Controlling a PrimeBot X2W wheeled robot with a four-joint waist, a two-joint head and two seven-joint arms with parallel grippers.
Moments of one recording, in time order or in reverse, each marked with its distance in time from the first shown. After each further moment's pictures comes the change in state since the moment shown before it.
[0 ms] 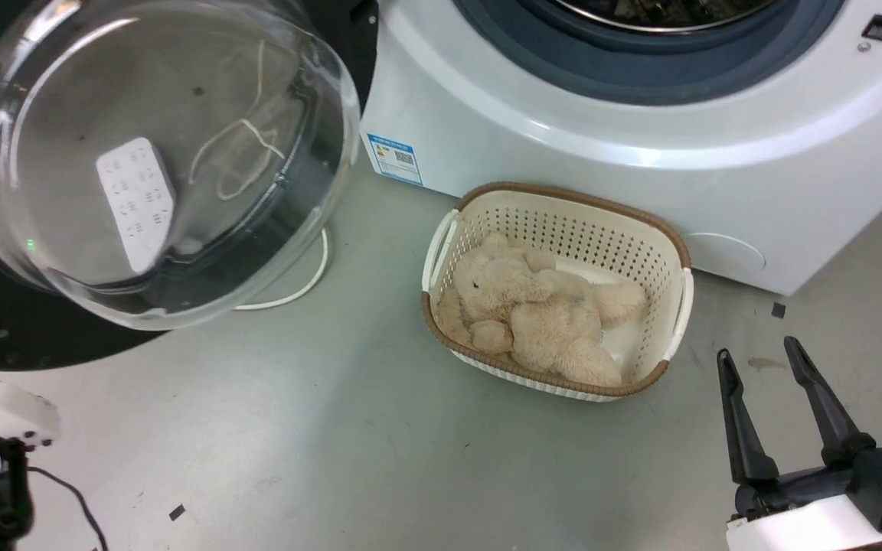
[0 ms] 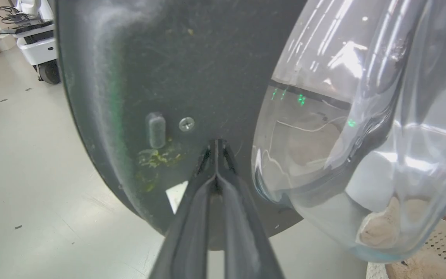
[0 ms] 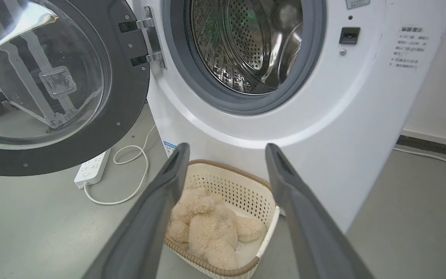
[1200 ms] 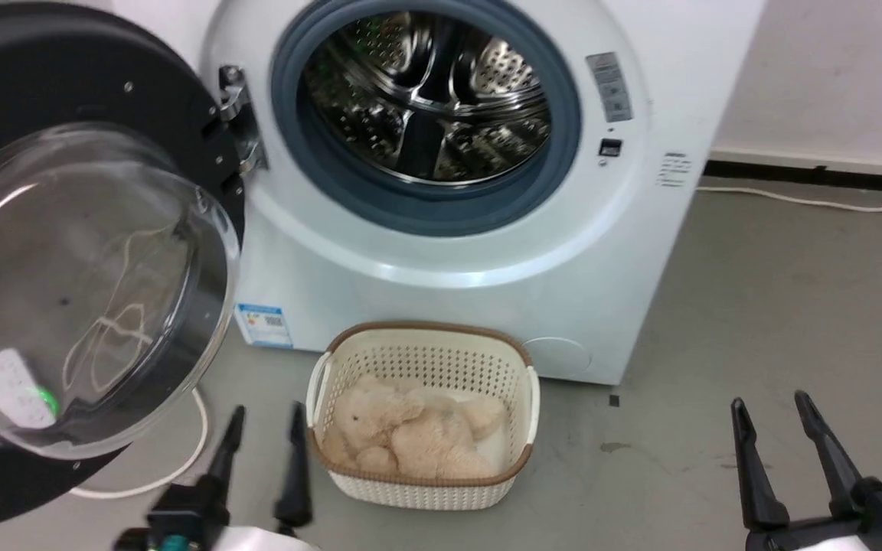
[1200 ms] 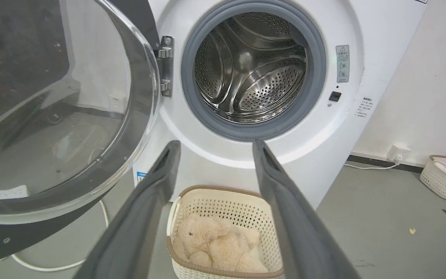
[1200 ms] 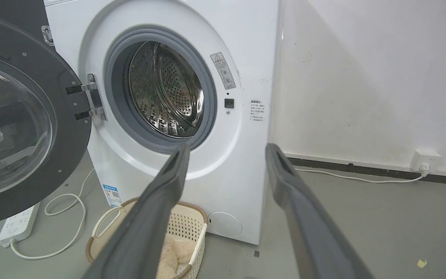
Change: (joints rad) left arm 0.327 -0.334 -0.254 -0.331 0.258 -0.002 -0.053; right arm 0.075 0.028 -0.059 0.051 0.025 0.000 -0.014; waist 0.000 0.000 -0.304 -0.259
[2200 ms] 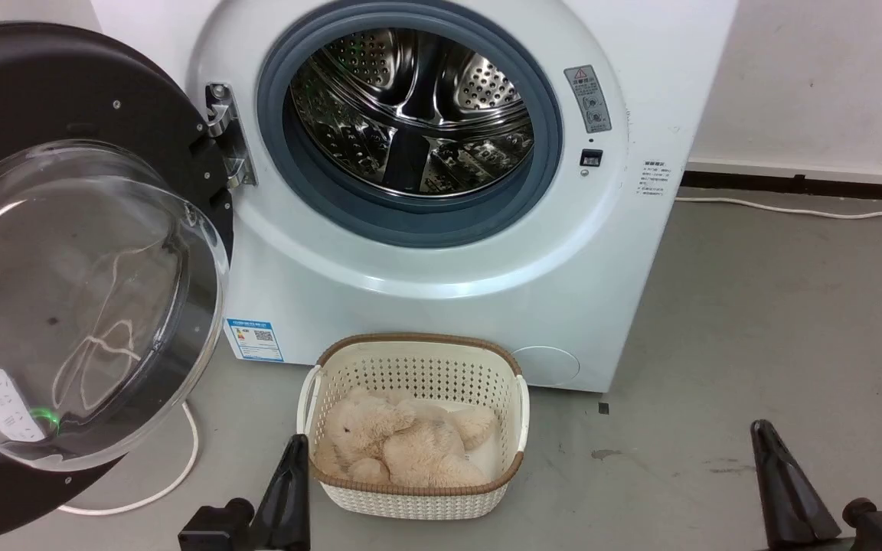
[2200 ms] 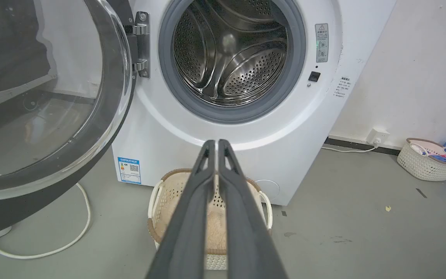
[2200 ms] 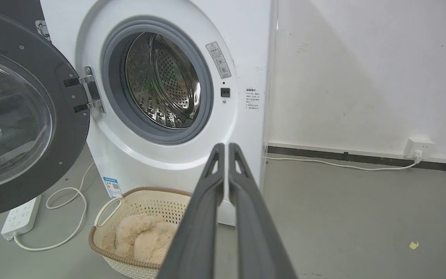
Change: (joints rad) left arm 0.040 -0.071 -0.004 0.054 0.056 -0.057 0.001; right arm 0.049 0.000 0.009 0.010 0.007 0.000 0.001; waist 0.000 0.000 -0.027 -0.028
